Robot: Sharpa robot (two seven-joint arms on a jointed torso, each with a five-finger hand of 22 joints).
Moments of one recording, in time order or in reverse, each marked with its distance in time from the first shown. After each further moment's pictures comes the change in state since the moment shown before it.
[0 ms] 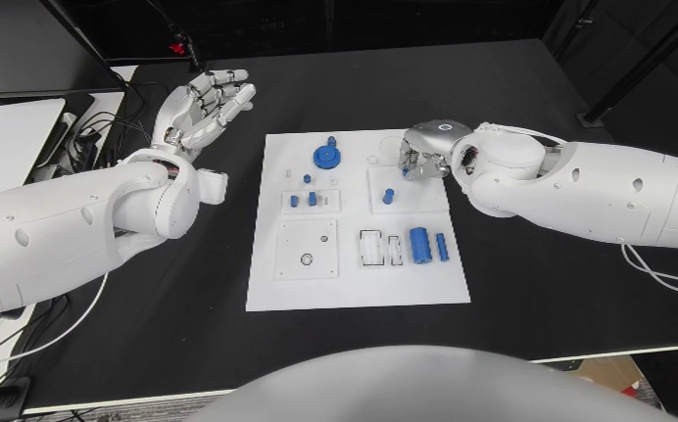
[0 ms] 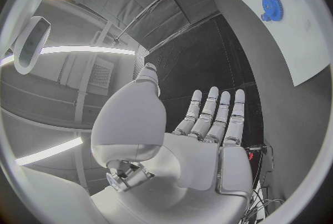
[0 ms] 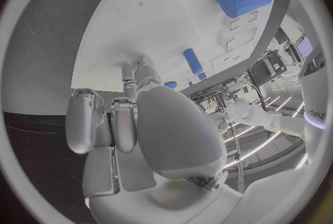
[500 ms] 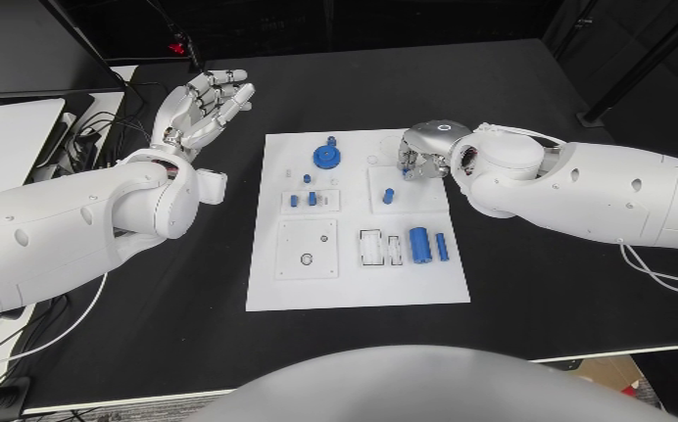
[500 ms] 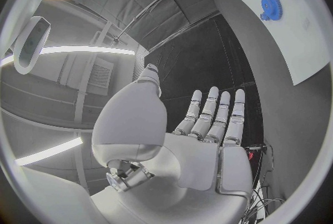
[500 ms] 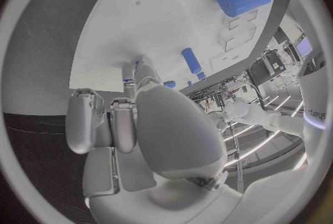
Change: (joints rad) left arm -0.001 0.000 0.000 -0.005 0.000 0.002 0.000; left_hand 0.005 0.017 0.009 -0.001 0.000 -0.004 0.004 0.012 -0.002 -0.009 -0.002 0.018 0.000 -0.004 0.004 0.012 -0.010 0.000 0.004 0.004 0.000 -0.001; right arm -0.002 0.002 -0.001 0.000 0.003 -0.008 0.009; right_hand 0.004 -0.004 0.011 0.000 0.000 0.019 0.001 0.000 0.003 0.026 -0.002 -0.012 -0.001 0.000 0.000 0.000 0.000 0.000 0.000 0.000 0.000 0.000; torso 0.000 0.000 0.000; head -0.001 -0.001
